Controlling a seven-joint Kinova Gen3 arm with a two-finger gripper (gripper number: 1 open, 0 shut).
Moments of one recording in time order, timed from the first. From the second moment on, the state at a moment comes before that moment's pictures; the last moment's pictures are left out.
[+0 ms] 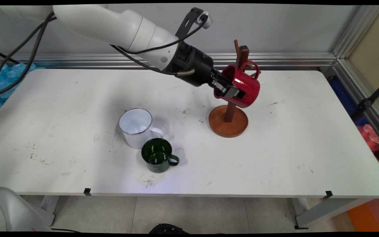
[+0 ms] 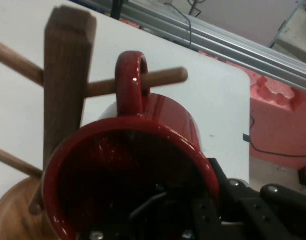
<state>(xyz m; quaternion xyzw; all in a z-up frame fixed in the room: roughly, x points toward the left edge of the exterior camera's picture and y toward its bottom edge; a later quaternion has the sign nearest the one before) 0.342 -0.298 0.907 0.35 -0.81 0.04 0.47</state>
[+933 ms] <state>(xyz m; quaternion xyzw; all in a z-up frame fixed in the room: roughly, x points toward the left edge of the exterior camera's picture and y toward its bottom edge) 0.315 -0.269 0.940 0.33 -0.81 0.01 0.48</state>
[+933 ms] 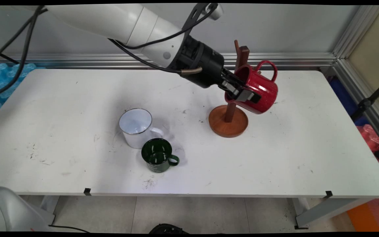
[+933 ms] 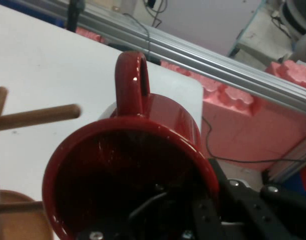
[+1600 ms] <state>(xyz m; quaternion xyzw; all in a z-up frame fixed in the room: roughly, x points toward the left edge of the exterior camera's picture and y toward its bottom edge) 0.319 -0.238 0.980 0.33 -0.84 0.02 0.43</state>
